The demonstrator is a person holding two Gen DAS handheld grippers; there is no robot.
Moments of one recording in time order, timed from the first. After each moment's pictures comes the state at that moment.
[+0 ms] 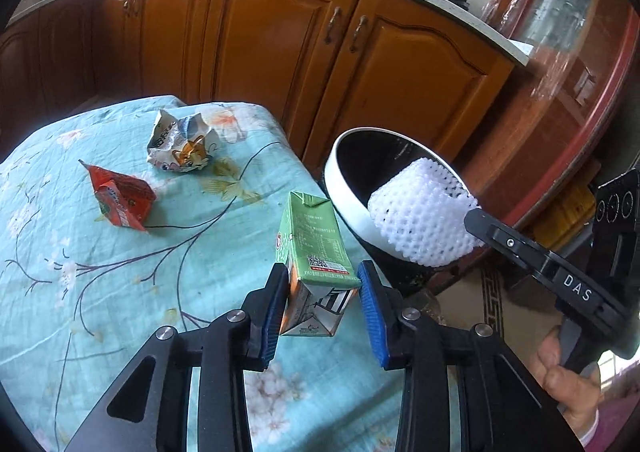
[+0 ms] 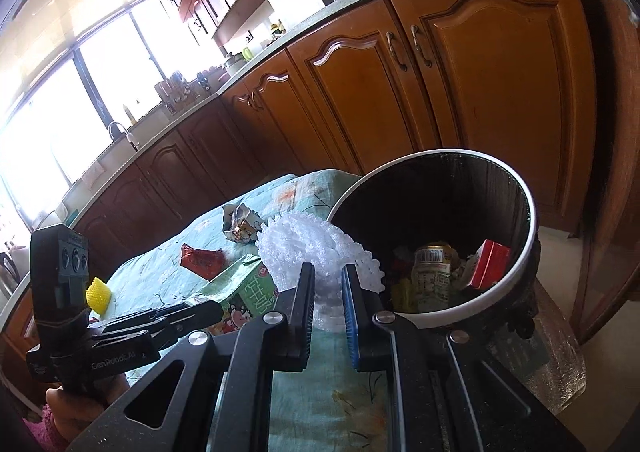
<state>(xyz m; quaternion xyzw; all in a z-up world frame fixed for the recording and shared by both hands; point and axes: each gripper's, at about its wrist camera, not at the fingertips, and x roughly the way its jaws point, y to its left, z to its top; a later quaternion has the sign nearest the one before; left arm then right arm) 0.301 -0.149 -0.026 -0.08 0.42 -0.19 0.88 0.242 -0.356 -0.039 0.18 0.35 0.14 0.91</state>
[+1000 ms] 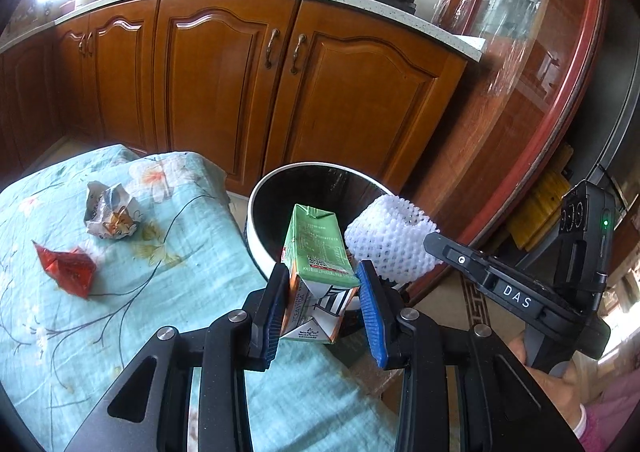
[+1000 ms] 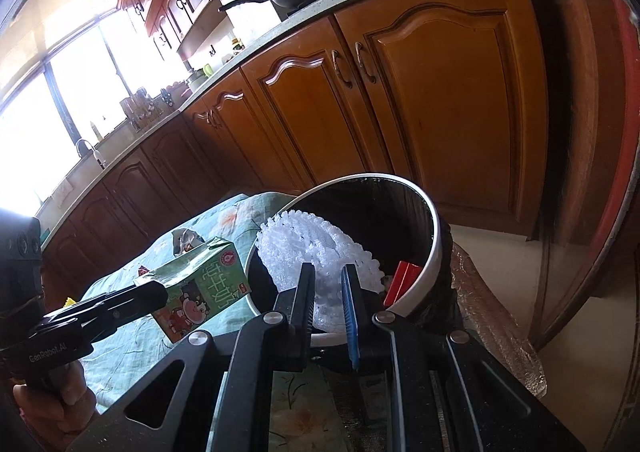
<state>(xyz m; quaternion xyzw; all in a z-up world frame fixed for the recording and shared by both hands) 0.314 -0.199 0.006 -0.05 0.38 -0.25 0.89 0.242 -0.413 -0.039 0.18 0.35 0.07 0.92</state>
